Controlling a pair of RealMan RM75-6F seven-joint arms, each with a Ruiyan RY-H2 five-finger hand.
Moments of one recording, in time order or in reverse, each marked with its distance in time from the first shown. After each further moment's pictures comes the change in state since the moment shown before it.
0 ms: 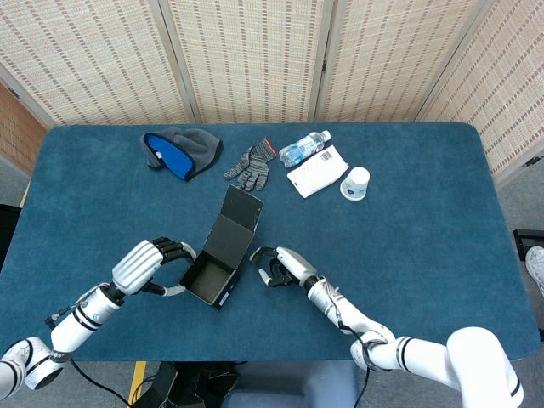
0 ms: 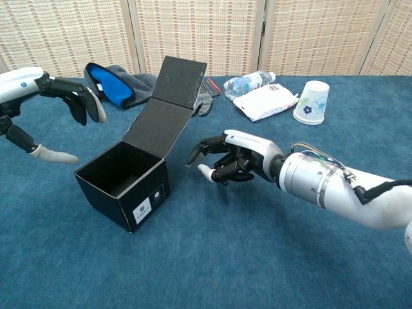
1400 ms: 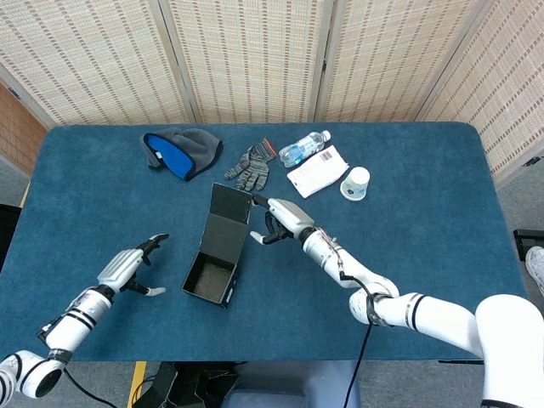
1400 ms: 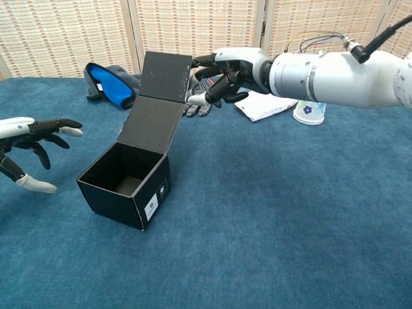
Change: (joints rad) left arm 0.056 0.054 -0.077 -0.134 -0.279 -0.459 -0.003; right arm 0.209 0.249 0.190 -0.145 0.264 -0.206 -0.278
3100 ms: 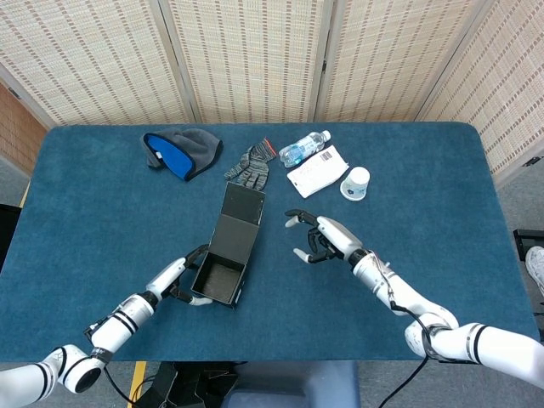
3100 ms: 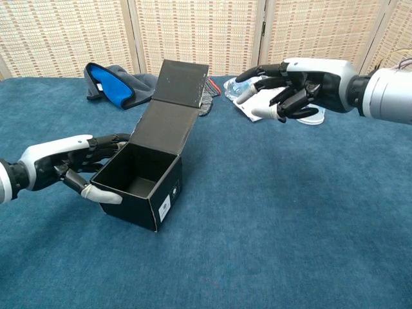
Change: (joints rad) left arm -0.056 -0.155 -0.036 -0.018 0.023 -0.063 -0.295; right arm -0.247 0.212 -0.143 -0.223 -0.226 0.173 0.234
